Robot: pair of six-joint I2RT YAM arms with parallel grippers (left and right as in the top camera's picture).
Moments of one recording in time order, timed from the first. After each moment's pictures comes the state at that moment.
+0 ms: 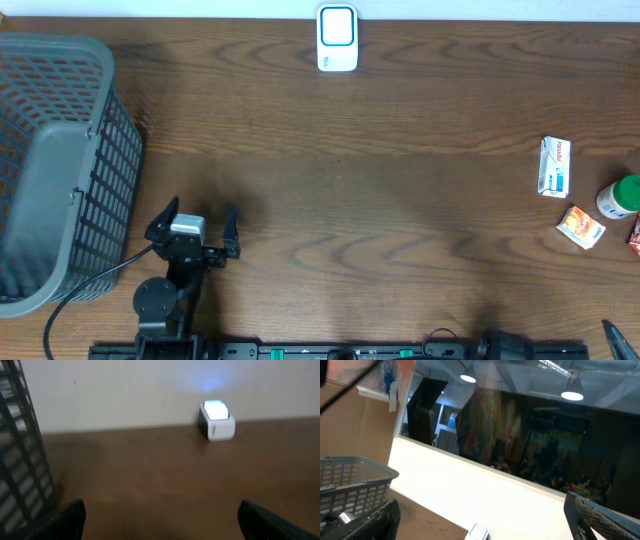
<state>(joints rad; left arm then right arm) 0.00 0.07 0.01 -0.04 0.15 0.02 -0.23 0.23 1.39 -0.73 -0.68 0.01</state>
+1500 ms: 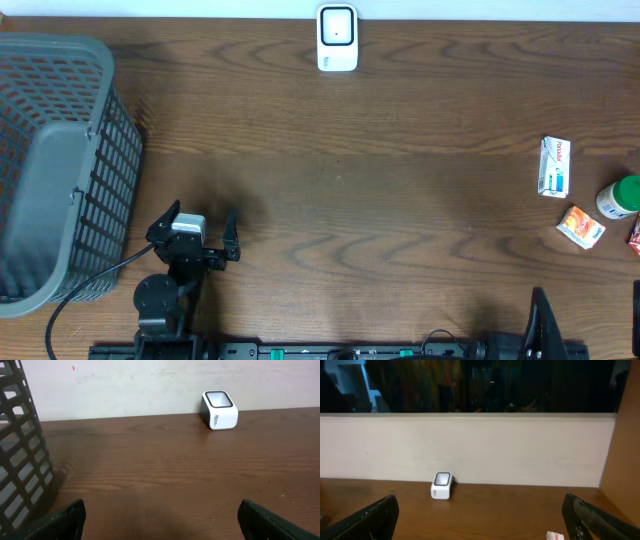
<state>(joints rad) 0.00 0.07 0.02 -0.11 0.15 0.02 -0.11 0.23 1.28 -0.98 -0.18 0.06</state>
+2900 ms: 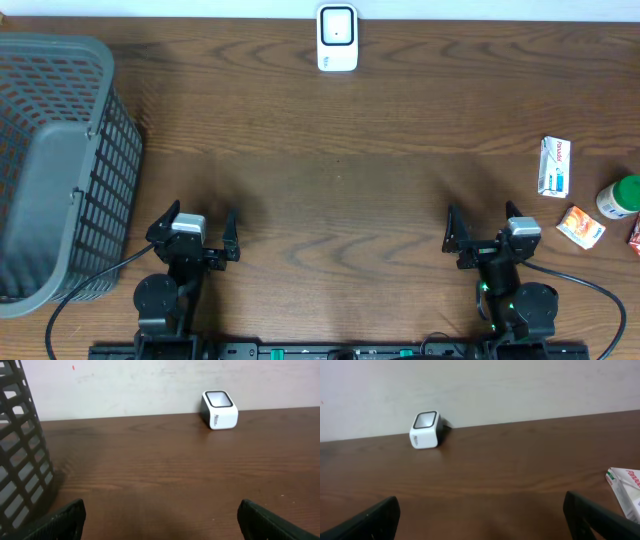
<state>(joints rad) 0.00 0.07 0.02 -0.11 0.15 0.02 0.07 0.01 0.01 -0.07 -0.04 0.16</state>
